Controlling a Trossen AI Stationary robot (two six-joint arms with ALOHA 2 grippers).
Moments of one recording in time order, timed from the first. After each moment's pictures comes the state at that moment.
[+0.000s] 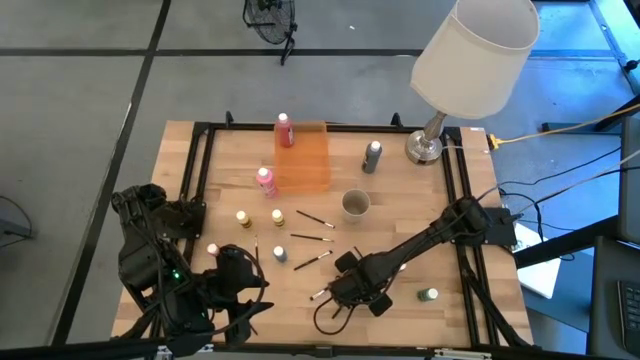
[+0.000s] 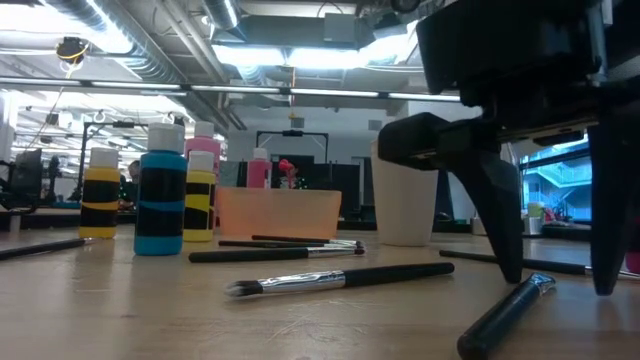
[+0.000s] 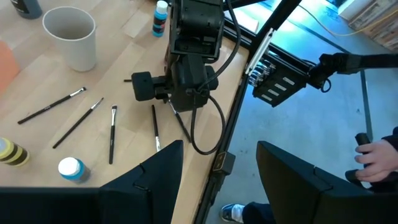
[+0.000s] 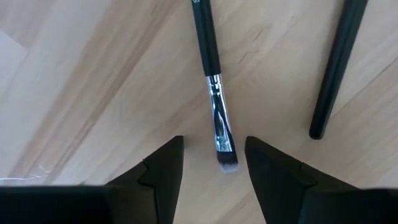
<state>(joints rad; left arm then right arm) -0.88 1.82 2.30 -1.41 -0.66 -1.19 0.52 2.12 1.50 -0.88 -0.06 -0.17</state>
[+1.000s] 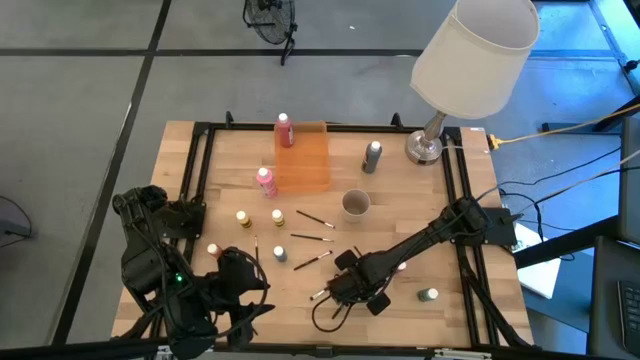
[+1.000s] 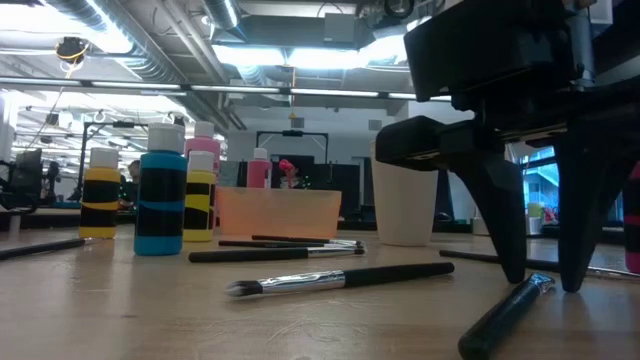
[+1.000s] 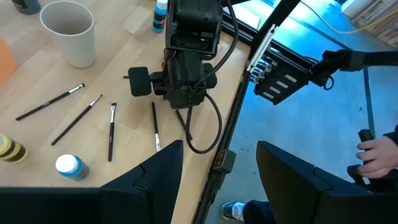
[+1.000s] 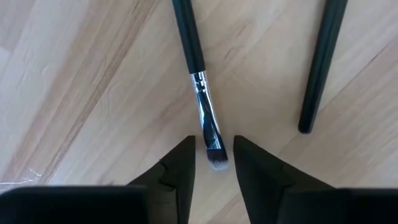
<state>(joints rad) -0.88 1.83 2.30 -1.41 -0.66 -1.20 0.51 2.14 1.50 -0.90 -0.06 -0.15</state>
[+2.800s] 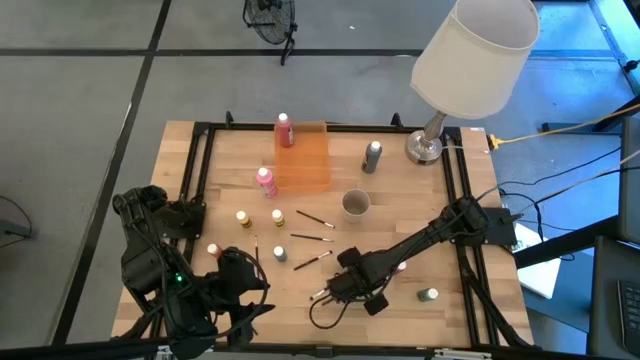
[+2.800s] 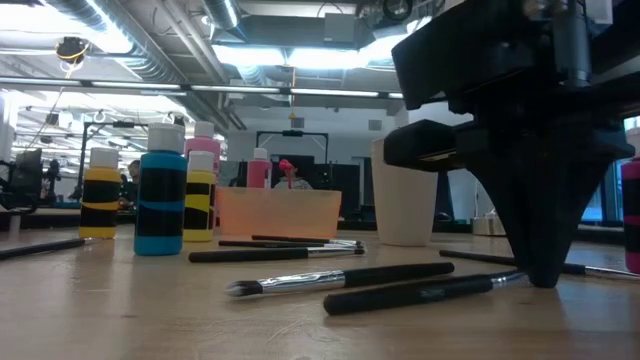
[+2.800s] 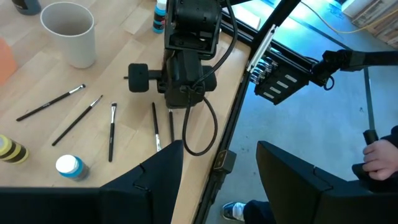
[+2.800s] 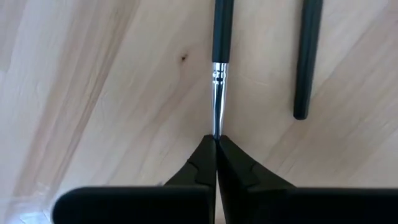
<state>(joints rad) -0.88 1.83 2.30 -1.41 -0.66 -1.20 0.51 2.14 1.50 -0.90 -0.06 -0.01</state>
